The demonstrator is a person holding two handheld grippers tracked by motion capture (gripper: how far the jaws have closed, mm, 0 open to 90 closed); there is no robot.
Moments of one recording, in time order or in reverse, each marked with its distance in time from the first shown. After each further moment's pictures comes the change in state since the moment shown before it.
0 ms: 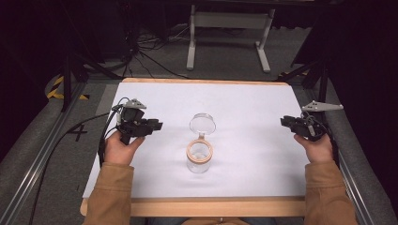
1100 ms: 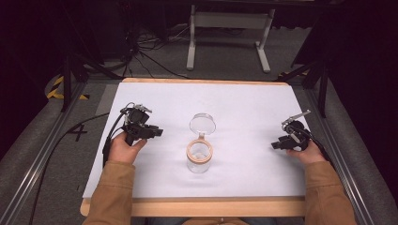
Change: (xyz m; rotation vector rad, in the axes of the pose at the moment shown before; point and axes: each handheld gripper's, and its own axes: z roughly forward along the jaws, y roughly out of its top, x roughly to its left) left arm 0.021 -0.011 0.037 0.168 0.016 -0.041; right arm -0.006 -0.039 0.064 0.436 0.087 -0.021
